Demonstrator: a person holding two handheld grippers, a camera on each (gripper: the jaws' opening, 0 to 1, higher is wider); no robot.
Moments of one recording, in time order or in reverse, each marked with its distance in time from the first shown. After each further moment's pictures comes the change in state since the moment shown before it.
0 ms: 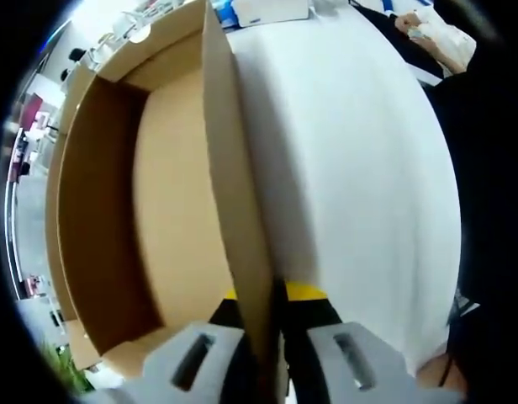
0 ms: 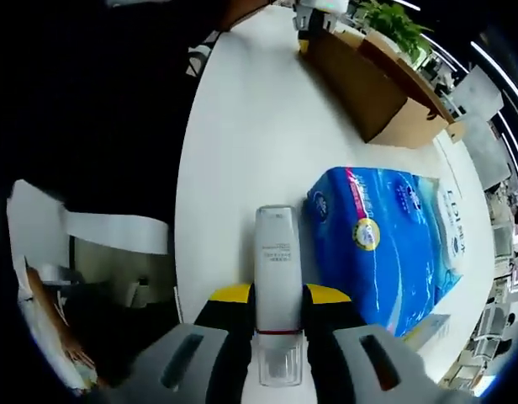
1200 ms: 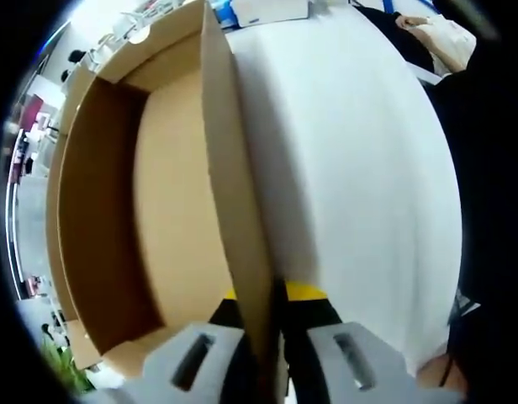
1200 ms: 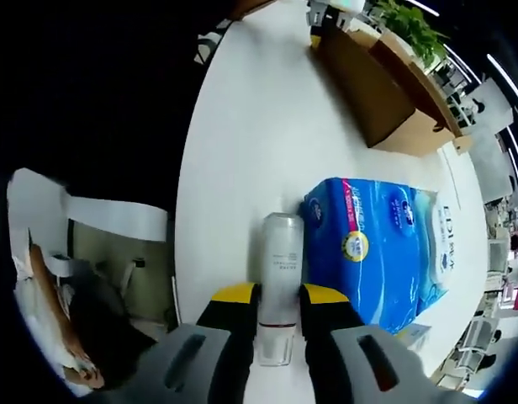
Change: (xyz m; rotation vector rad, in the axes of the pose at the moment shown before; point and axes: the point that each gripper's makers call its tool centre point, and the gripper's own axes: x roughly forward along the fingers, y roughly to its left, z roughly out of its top) left arm 0.000 0.000 0.000 0.004 0.003 0.007; right arm -0.012 -0.006 0.000 -0.092 0.078 0.001
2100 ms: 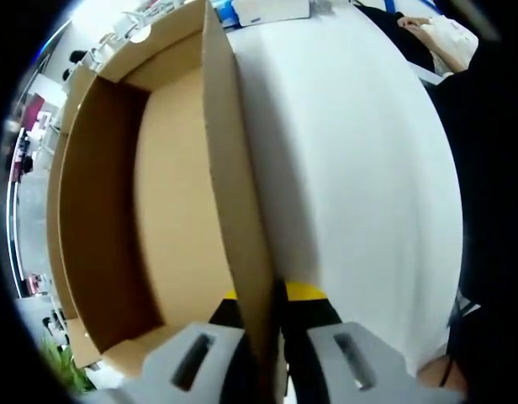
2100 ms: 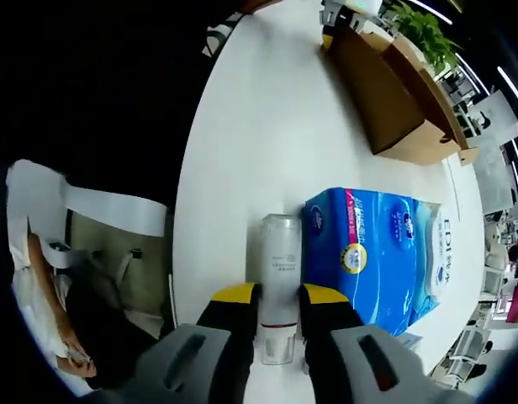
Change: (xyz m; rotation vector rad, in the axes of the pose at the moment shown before) left arm 0.000 0.000 -0.001 -0.006 0.003 0.008; right arm 0.001 -0.003 0.004 -0.039 0.003 -0.010
